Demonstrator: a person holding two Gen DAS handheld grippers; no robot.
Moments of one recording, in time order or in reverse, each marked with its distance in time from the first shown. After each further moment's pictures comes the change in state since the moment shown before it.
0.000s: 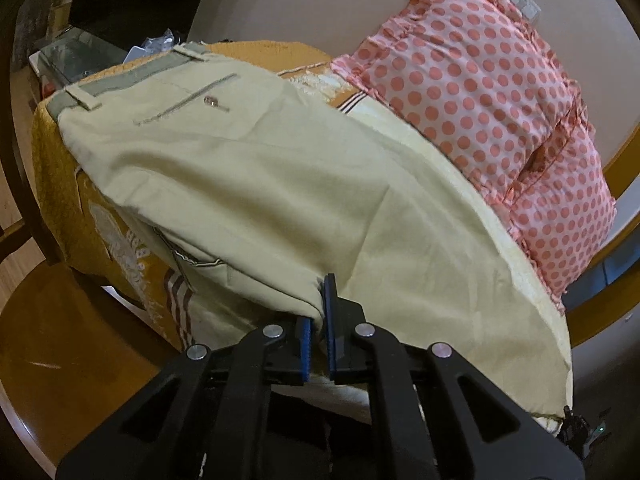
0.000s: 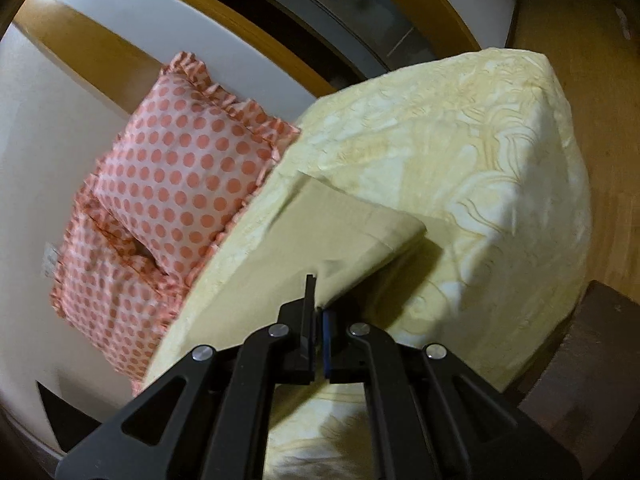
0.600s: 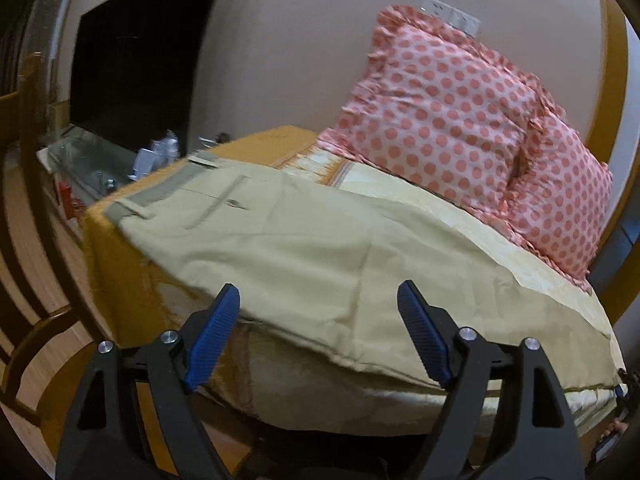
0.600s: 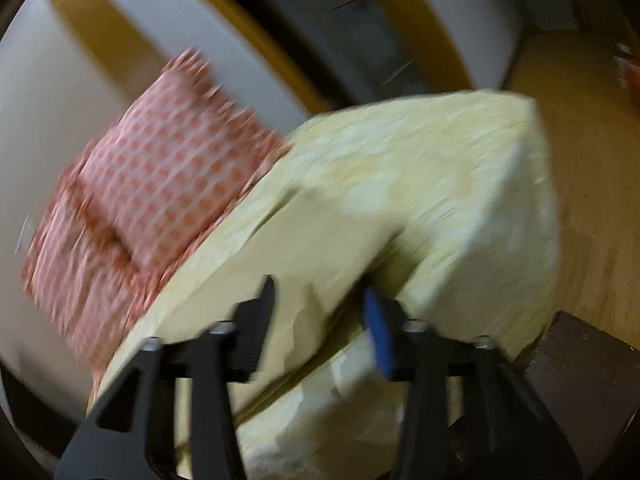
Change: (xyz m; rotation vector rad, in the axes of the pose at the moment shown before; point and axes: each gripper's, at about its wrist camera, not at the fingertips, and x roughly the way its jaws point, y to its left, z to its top) left arm -0.057 -0.021 -0.011 0.219 -0.249 0.068; right arm -0.012 0.011 -0.012 -0.123 -0.072 -0.057
